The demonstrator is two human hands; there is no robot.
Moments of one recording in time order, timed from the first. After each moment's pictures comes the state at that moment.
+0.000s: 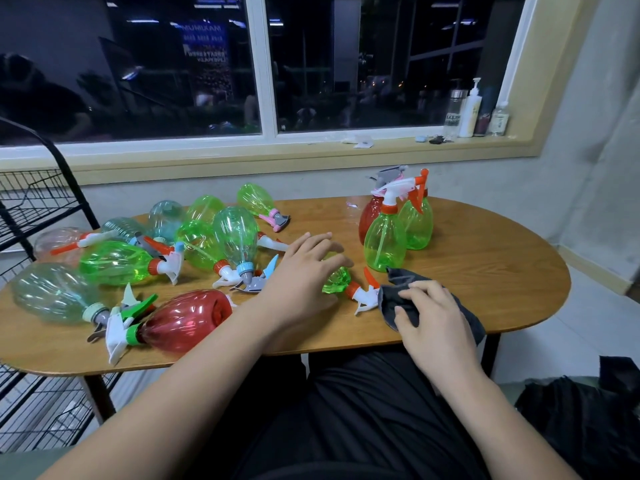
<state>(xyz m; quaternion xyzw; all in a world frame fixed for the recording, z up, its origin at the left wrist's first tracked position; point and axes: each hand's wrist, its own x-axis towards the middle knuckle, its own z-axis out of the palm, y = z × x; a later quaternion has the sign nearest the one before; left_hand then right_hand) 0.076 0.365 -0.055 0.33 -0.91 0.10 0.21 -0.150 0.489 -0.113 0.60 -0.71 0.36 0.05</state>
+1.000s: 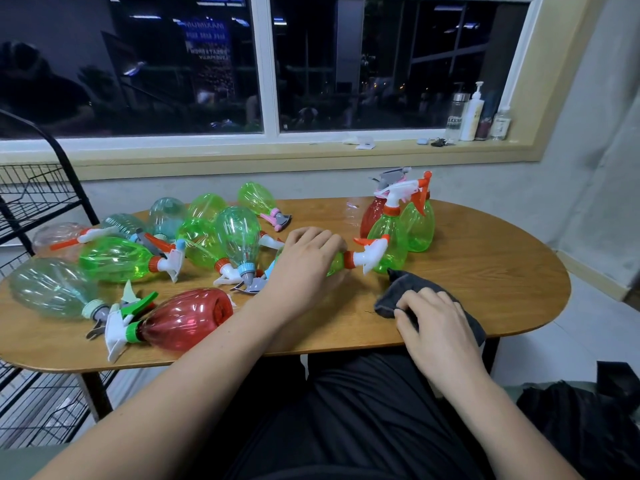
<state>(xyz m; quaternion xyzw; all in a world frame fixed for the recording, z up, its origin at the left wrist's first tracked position) 0.065 0.359 -0.051 0.32 -0.87 0.15 0.34 -0.148 0.497 -0.101 0.65 -0.69 0.31 0.09</state>
